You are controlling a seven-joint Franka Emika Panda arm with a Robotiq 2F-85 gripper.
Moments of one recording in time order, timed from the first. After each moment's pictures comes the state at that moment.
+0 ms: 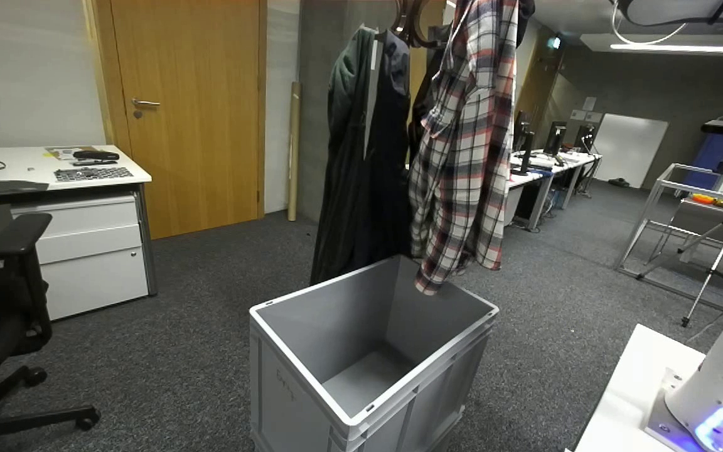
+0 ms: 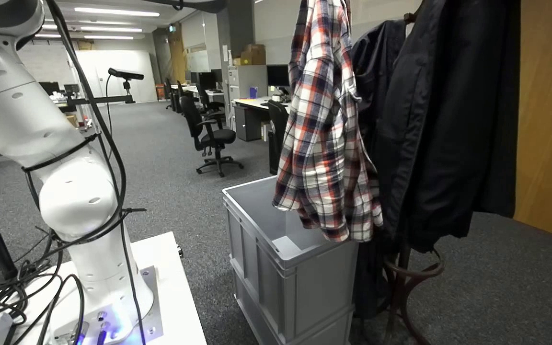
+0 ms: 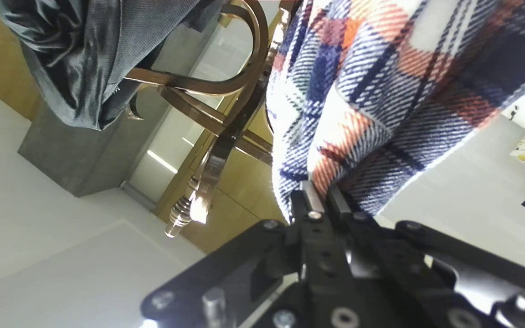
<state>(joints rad) 0.08 -0.34 0.08 -1.77 -0.98 2.71 0.42</state>
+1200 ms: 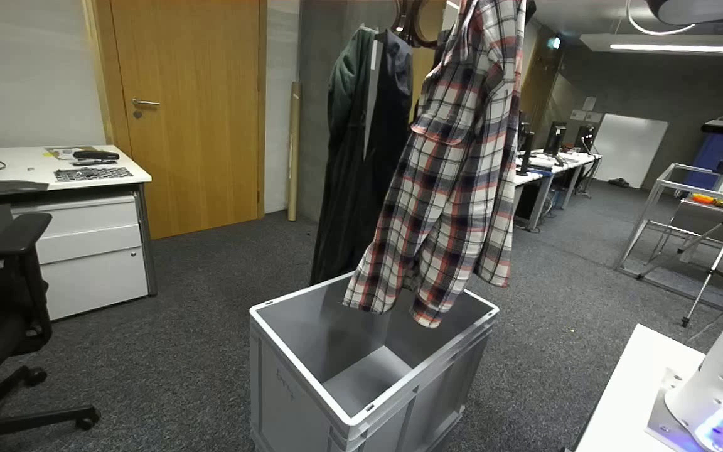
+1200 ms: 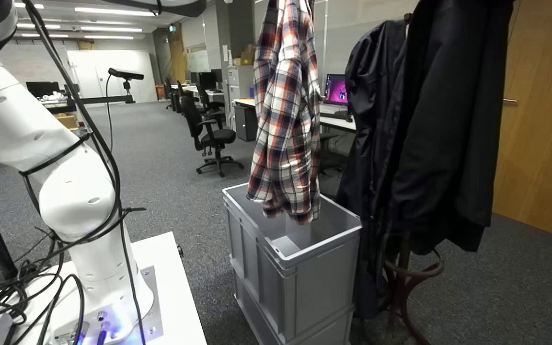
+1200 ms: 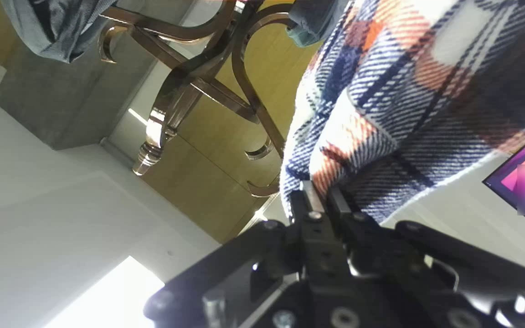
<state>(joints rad) 0.08 -0.45 0.19 -1.86 -1.06 2.71 0.47</state>
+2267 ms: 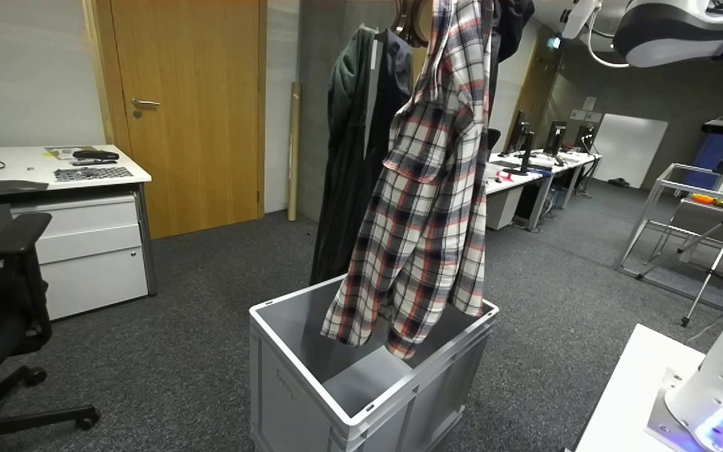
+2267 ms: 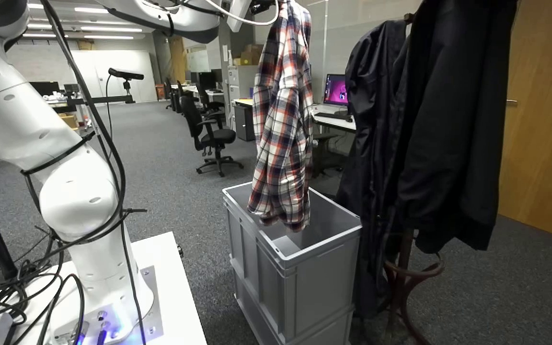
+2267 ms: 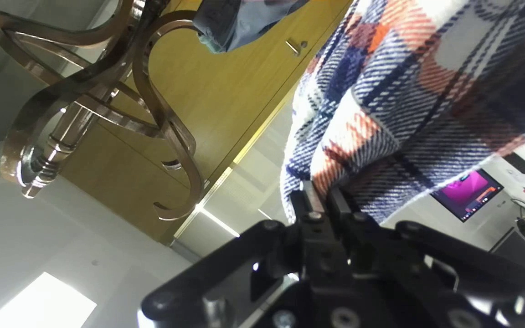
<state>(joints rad) 0.09 -0.39 0.17 -1.97 -1.06 2.91 0.47</state>
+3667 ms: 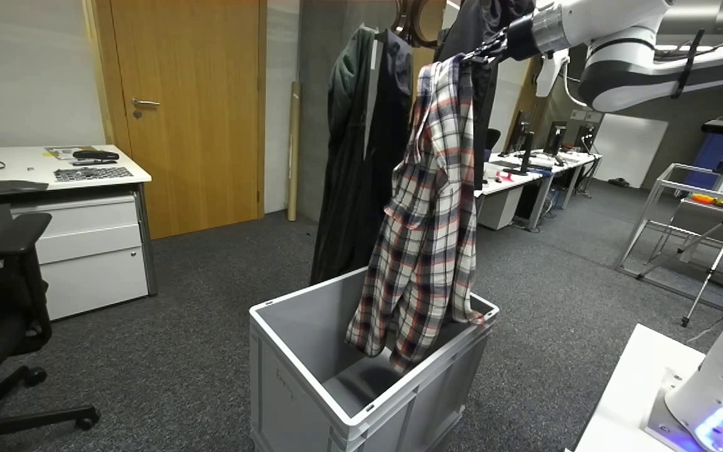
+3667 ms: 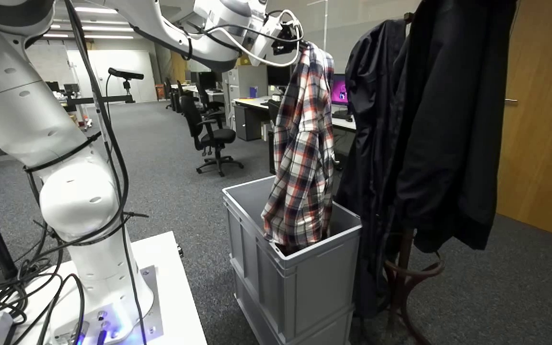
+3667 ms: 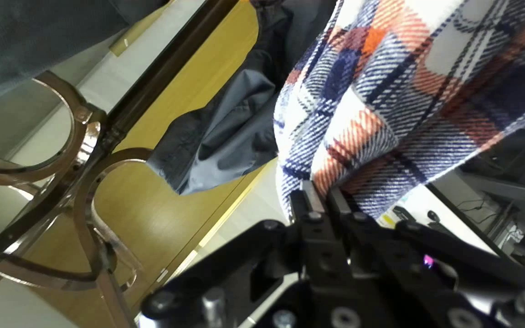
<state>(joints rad) 0.09 -0.29 0.10 -2.08 -1.00 2.89 0.34</state>
